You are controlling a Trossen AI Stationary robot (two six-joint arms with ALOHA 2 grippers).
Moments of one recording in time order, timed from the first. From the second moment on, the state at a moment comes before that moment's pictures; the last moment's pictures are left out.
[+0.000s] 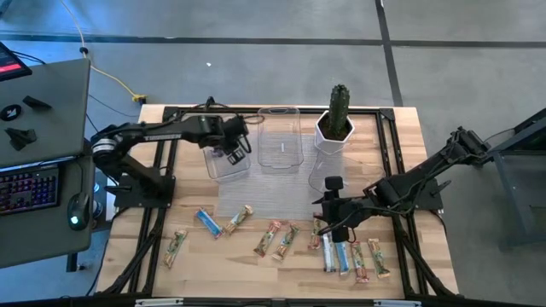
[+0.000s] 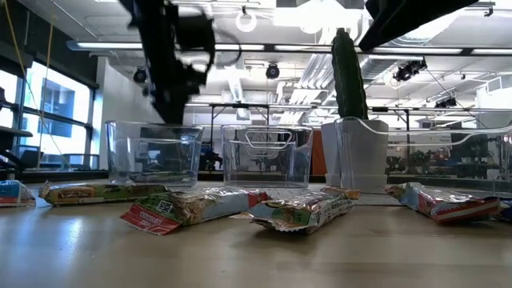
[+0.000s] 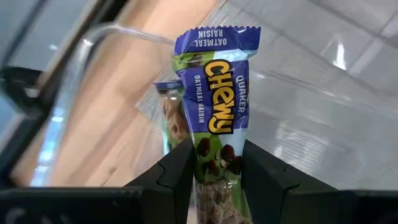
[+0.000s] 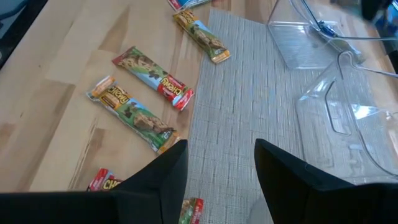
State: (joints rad) left arm 0.39 1.48 1.07 -0.79 -0.32 -0.21; right arm 0.49 1.29 0.93 -0.44 0.42 0.16
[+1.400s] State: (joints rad) left arm 0.50 1.56 0.88 -0.64 -0.08 -0.18; right arm 0.49 1.29 0.93 -0.44 0.41 0.16
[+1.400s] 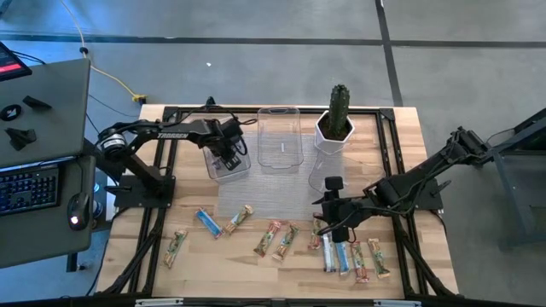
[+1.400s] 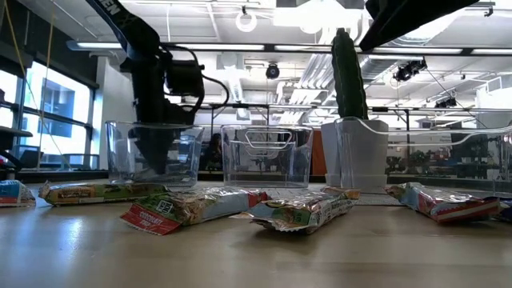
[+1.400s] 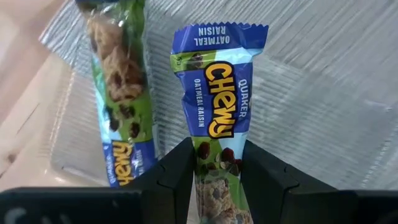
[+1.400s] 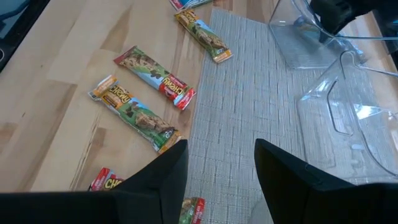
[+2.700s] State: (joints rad) left arm 0.50 1.56 0.90 -0.63 -0.01 -0.15; right arm 0.52 1.37 0.90 -0.44 0.20 0.36
